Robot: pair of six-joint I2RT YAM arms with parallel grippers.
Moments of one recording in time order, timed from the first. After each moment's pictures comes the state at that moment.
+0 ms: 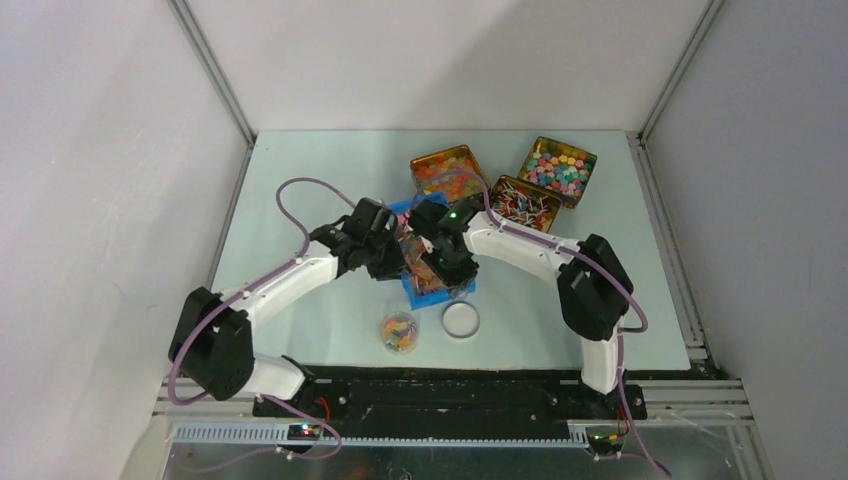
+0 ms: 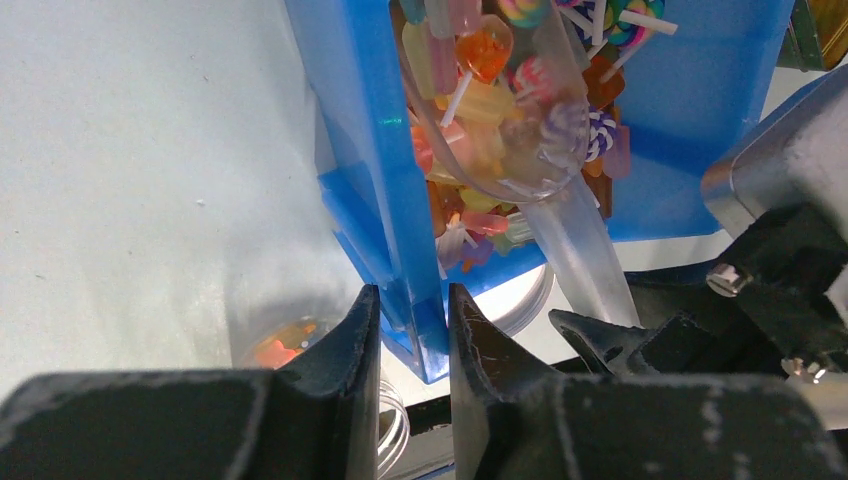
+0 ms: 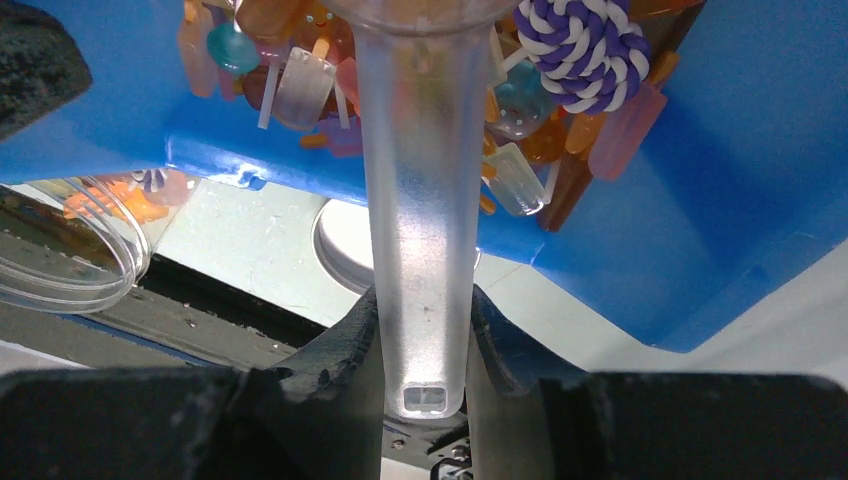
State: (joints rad) left arm -0.58 1.39 0.96 -0.56 0.10 -0.84; right arm 0.88 1.94 1.59 -1.08 0.01 0.25
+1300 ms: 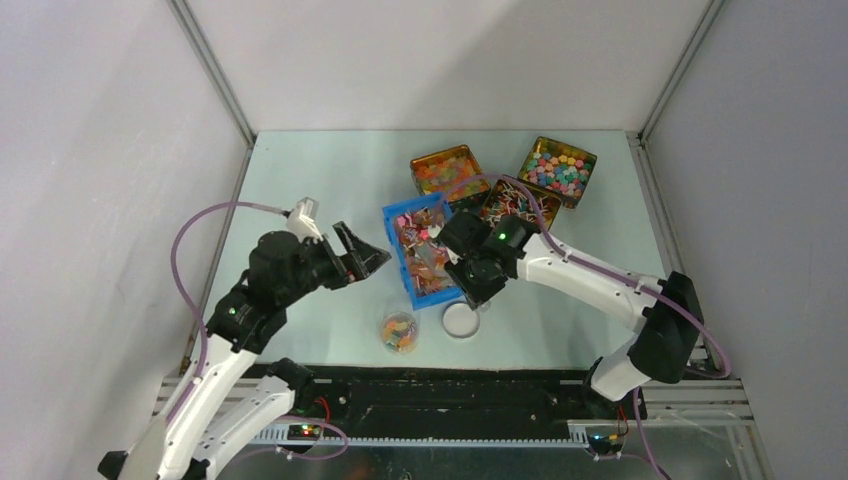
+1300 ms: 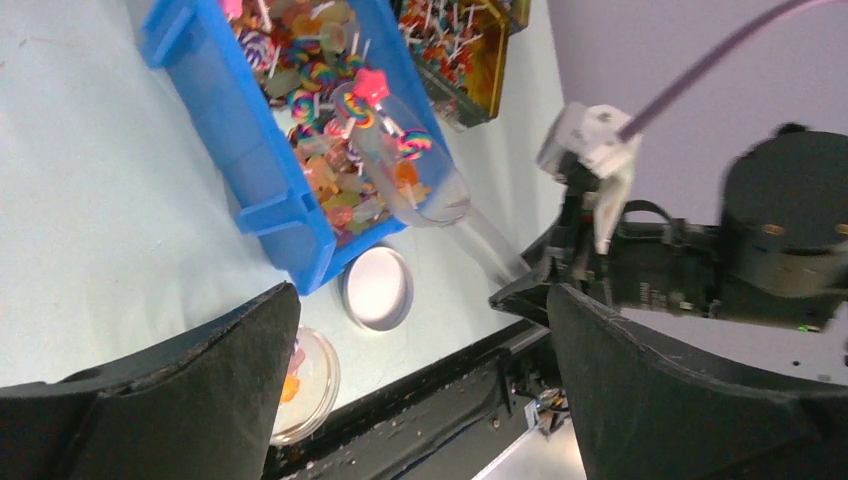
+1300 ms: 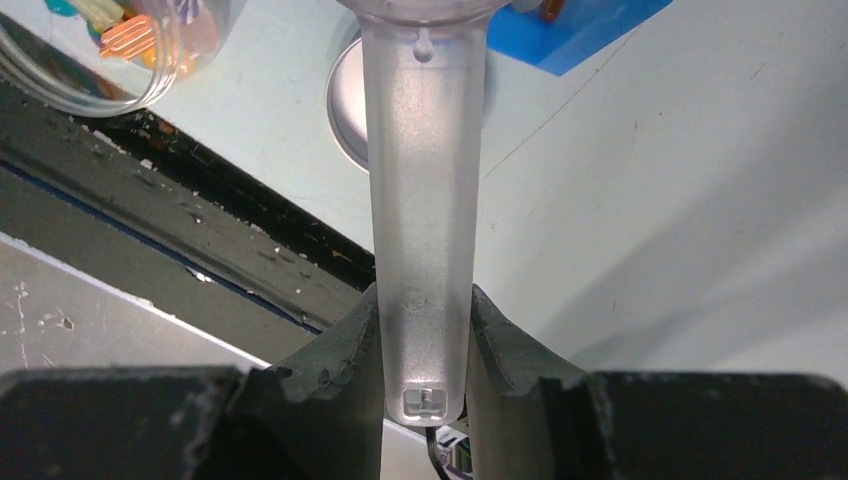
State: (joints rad) left arm -0.46 0.68 0.82 -0.53 0.18 -0.78; right arm 0.94 1.57 1.37 -1.09 0.03 0.28
